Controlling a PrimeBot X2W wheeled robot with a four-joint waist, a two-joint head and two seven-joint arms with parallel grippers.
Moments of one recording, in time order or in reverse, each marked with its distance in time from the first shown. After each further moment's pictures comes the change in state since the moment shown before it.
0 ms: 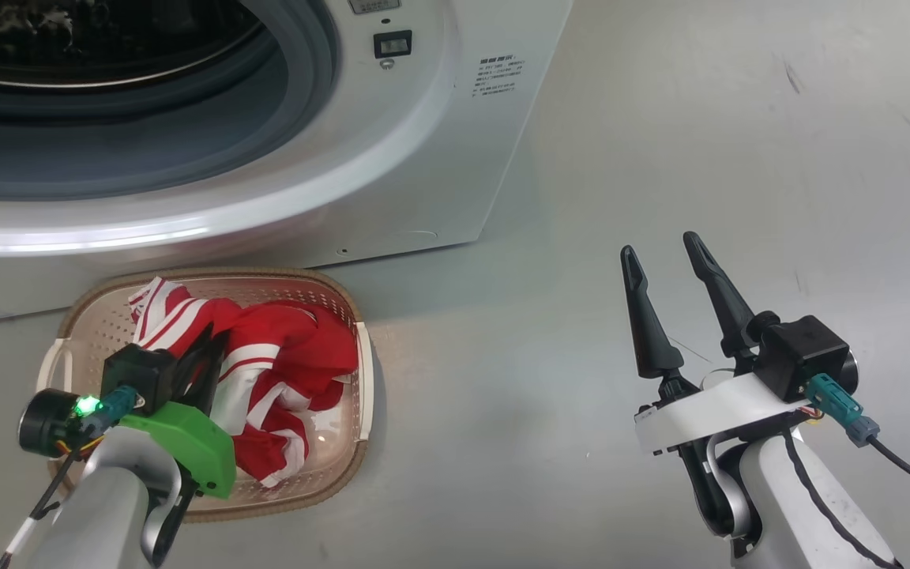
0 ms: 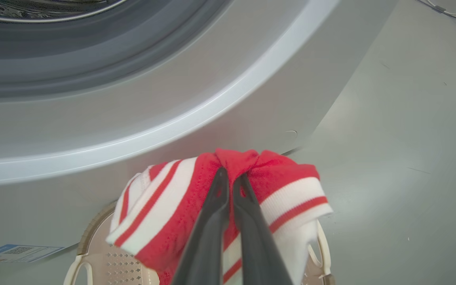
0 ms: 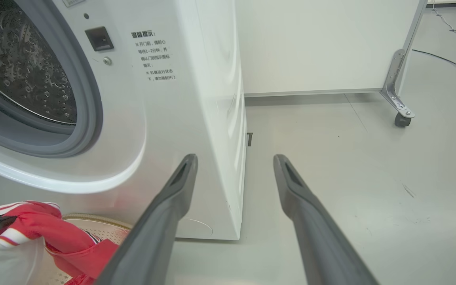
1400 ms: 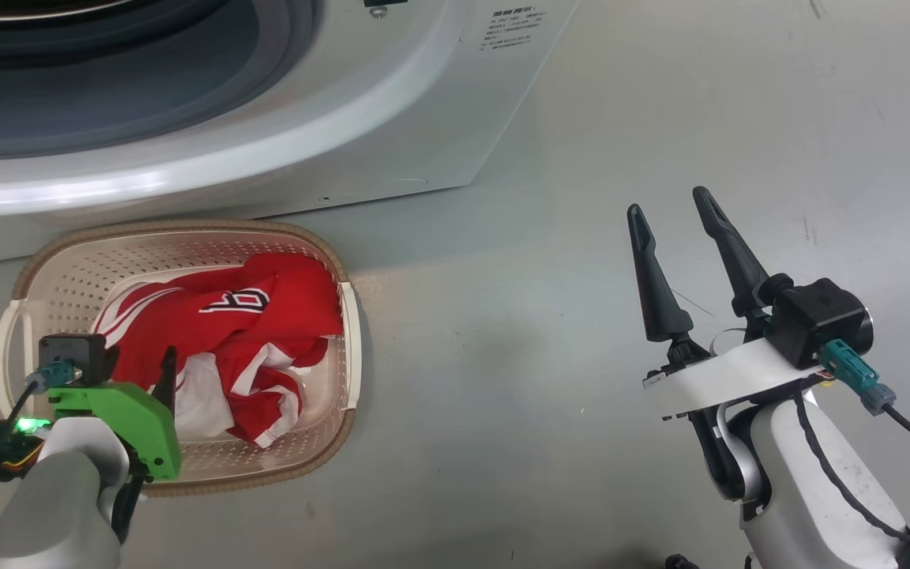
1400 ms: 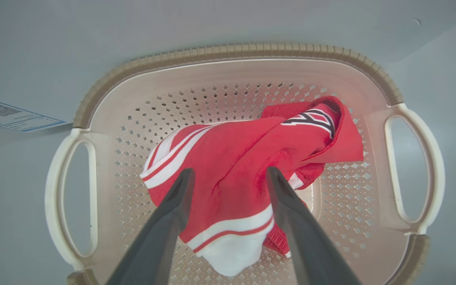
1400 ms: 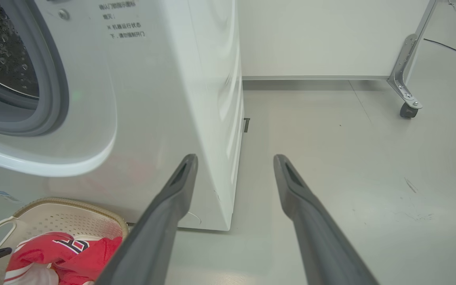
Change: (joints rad) left arm -0.199 -0.018 0.074 0.480 -0.067 0.000 0.016; right arm -0.073 -0.013 -0.018 0.001 -0.025 -0.016 0.000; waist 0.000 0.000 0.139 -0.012
